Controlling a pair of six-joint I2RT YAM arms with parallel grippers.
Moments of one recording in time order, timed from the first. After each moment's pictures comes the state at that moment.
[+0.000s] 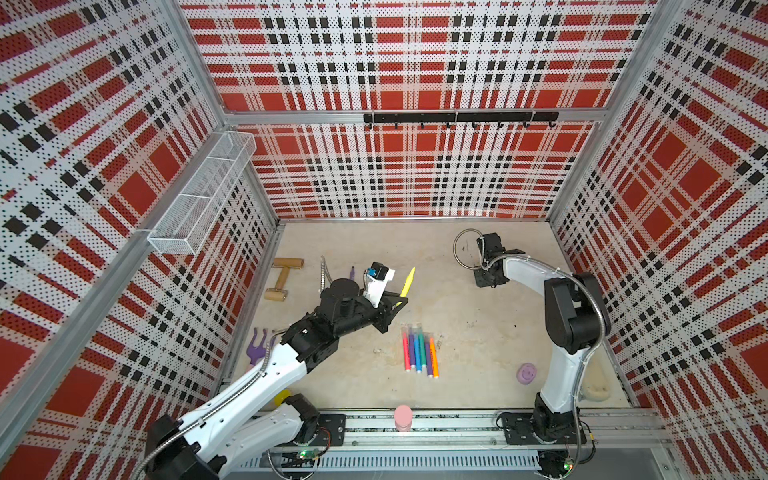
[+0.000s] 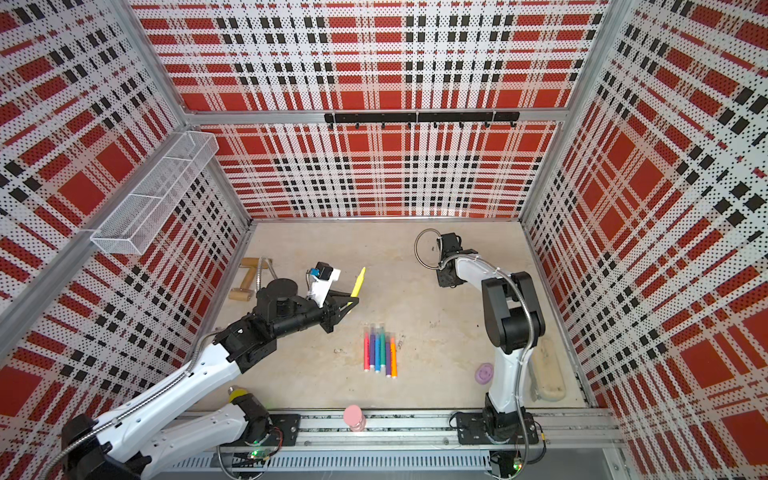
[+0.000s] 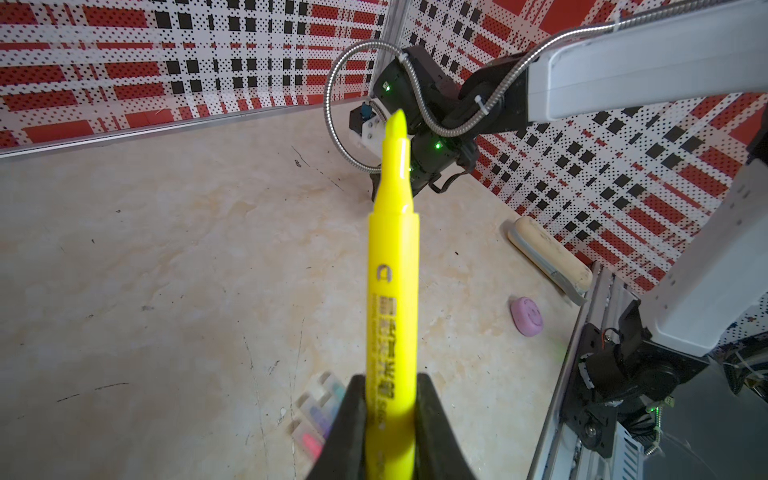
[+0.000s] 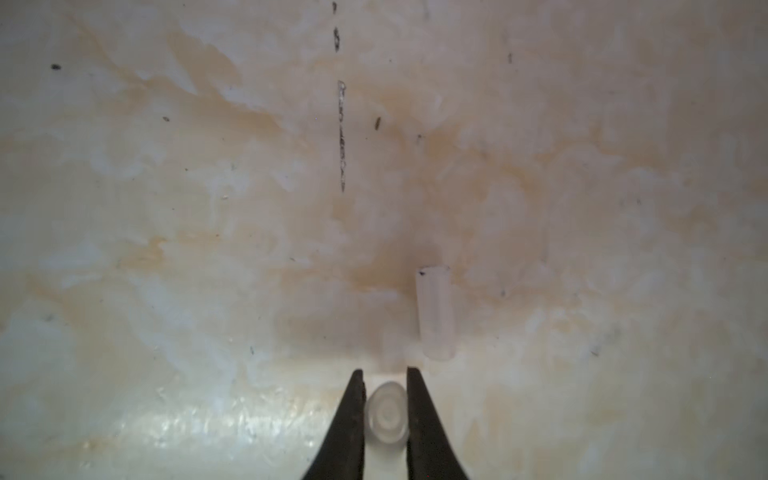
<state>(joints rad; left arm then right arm) -0.67 0.96 0.77 -0.17 0.28 -0.21 0.25 1.98 1.34 -0.53 0.24 0.06</state>
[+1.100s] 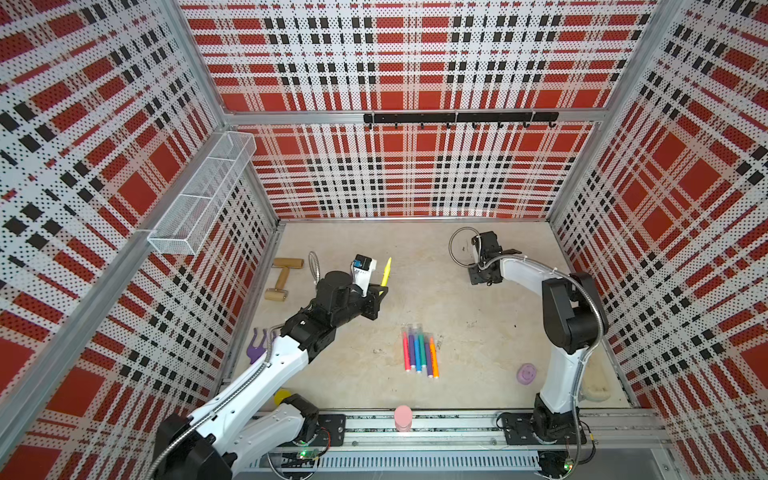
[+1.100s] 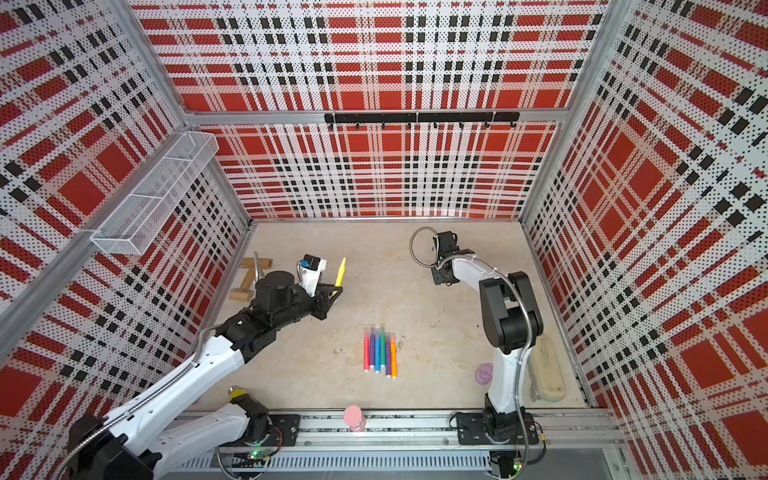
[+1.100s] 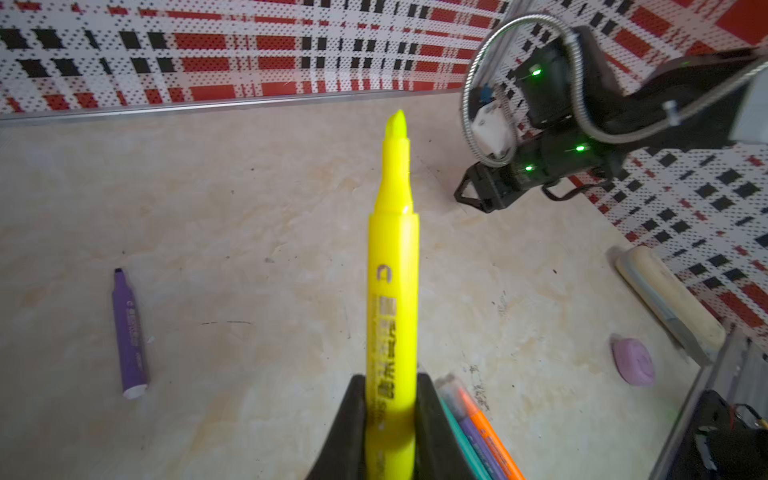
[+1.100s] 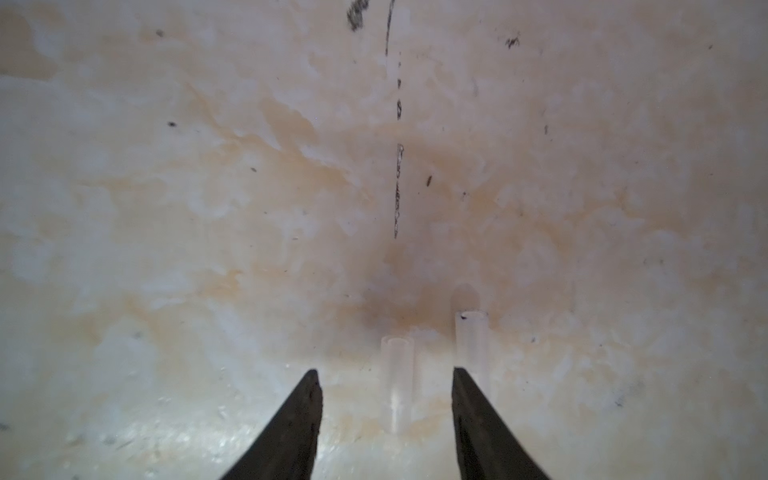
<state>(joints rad) -0.50 1.03 0.77 -0.22 0.14 -0.21 0.28 1.92 1.34 -0.47 0.20 0.02</state>
